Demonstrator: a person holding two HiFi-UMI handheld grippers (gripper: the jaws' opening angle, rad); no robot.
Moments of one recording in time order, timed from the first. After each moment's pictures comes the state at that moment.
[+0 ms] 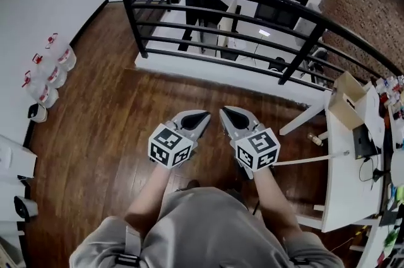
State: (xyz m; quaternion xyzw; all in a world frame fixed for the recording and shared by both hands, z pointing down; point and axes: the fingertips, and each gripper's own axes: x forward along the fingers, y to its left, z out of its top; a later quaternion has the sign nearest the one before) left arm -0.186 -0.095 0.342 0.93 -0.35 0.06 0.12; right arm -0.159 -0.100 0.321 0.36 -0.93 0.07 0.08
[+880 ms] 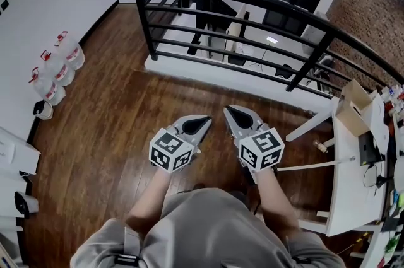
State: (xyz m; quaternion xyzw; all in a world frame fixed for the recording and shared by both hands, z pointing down) left arm -0.236 -0.081 0.340 0.92 -0.37 0.06 0.12; right arm -0.203 -0.101 0.305 0.35 -0.93 0.07 0.07
